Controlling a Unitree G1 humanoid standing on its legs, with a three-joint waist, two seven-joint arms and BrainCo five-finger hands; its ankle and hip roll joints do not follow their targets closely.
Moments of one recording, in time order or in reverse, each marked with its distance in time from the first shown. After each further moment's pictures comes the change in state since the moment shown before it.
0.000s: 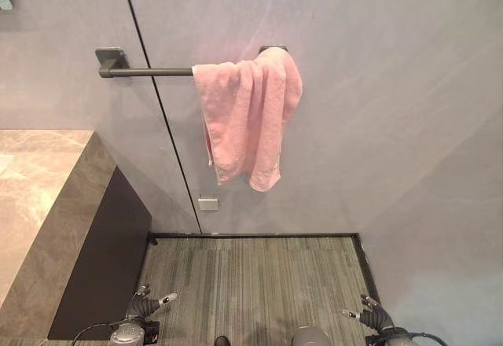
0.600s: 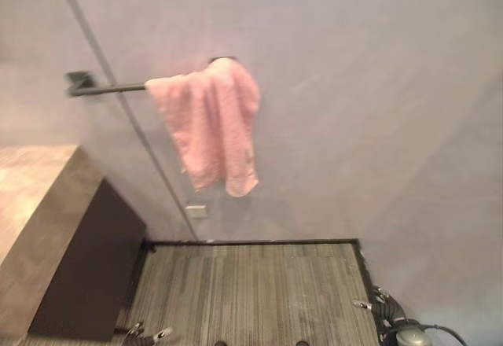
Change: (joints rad) left arm 0.091 -0.036 0.000 0.011 -0.070 0.001 0.001; right arm -0.013 -0.065 -0.008 0.023 0.035 -0.021 0.001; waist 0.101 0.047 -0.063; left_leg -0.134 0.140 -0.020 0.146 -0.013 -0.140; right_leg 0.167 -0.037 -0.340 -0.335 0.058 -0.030
